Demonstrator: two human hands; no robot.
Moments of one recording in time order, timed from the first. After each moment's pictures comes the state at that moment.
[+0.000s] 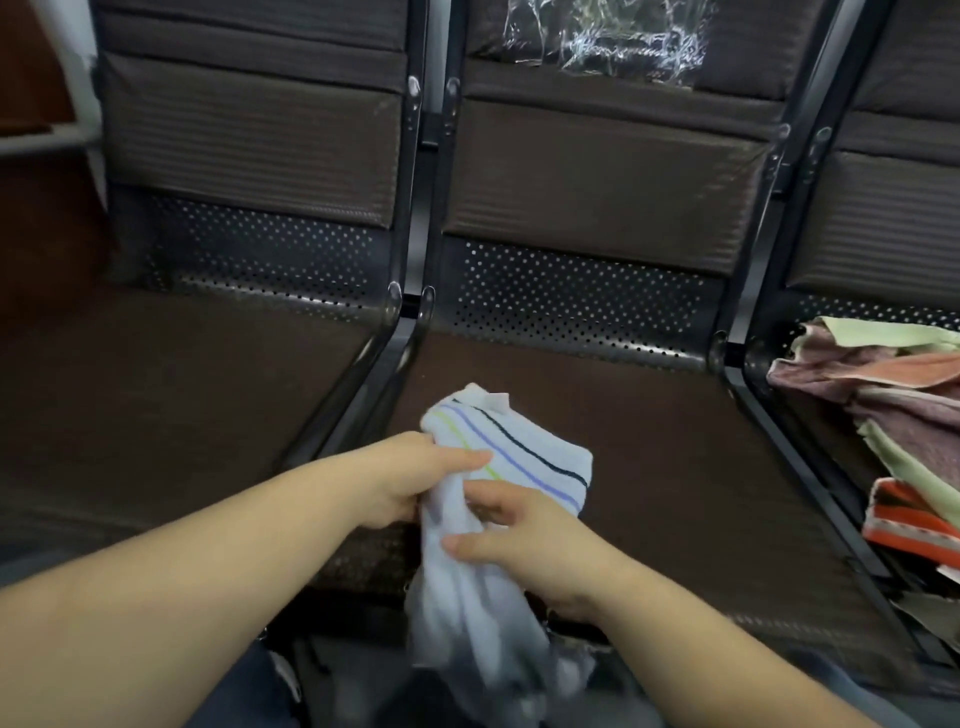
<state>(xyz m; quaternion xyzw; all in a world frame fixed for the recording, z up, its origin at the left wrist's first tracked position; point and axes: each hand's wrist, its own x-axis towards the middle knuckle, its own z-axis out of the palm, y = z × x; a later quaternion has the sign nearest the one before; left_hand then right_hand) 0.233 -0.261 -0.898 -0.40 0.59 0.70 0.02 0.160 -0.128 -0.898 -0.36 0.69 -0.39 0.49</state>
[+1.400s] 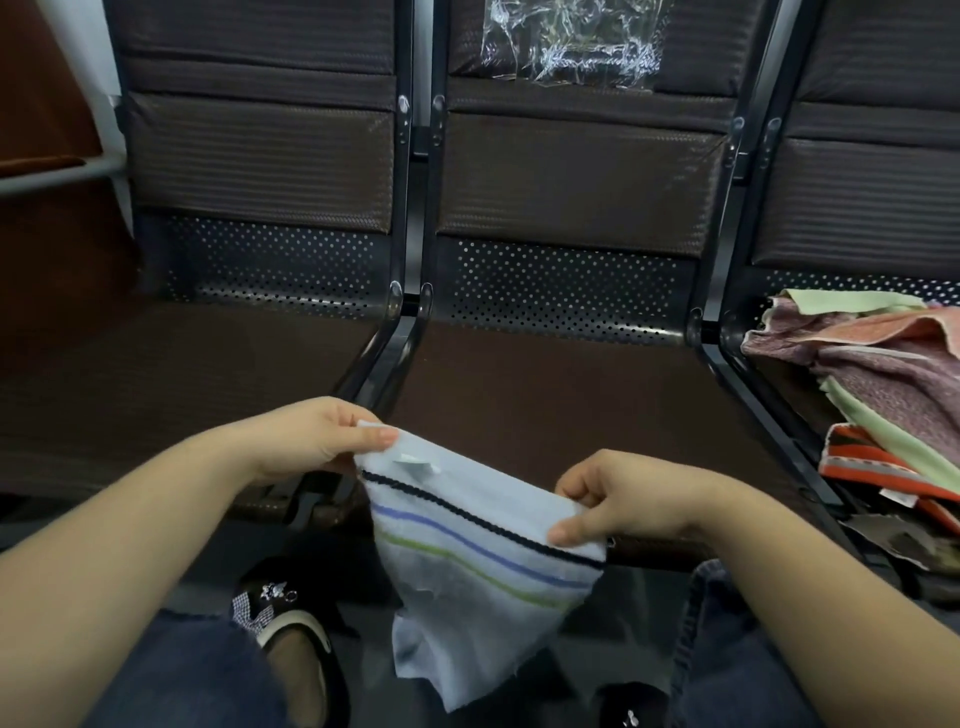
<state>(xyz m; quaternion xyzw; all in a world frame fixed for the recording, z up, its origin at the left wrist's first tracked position) 0.328 -0.284 -0.869 -0.25 0.73 0.63 0.02 0.121 -0.055 -0.852 -0.50 0.72 -0.16 0.44</state>
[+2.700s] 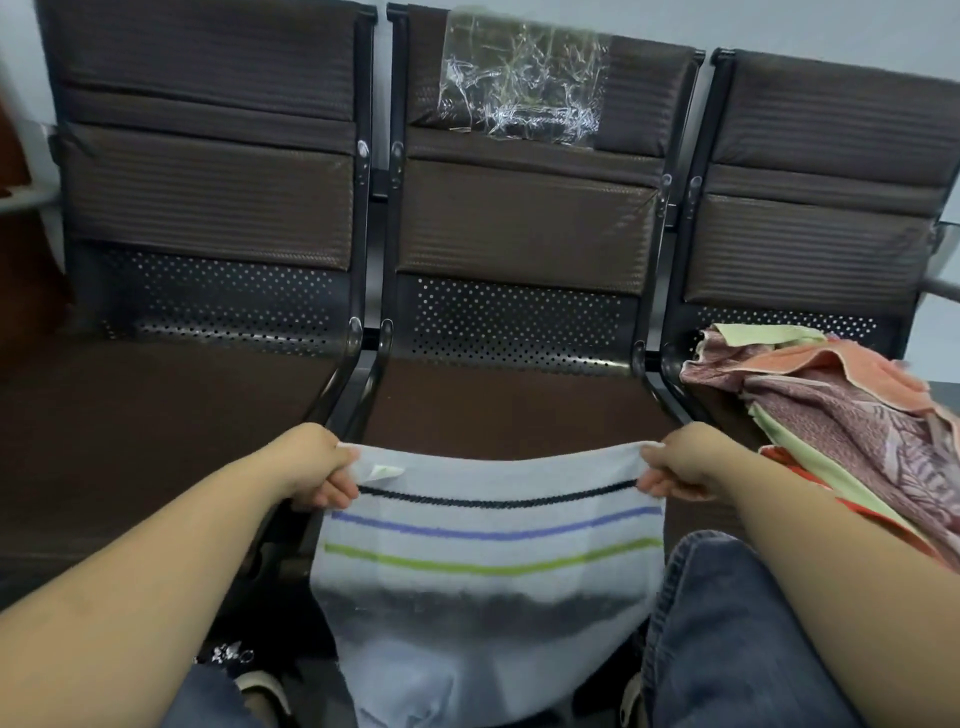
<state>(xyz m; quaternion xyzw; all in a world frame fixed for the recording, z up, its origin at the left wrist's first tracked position) 0.281 -0.314 -0.892 -0.46 0.74 0.49 0.03 0.031 -0.036 -0.843 -0.07 0.89 -0.28 0.34</state>
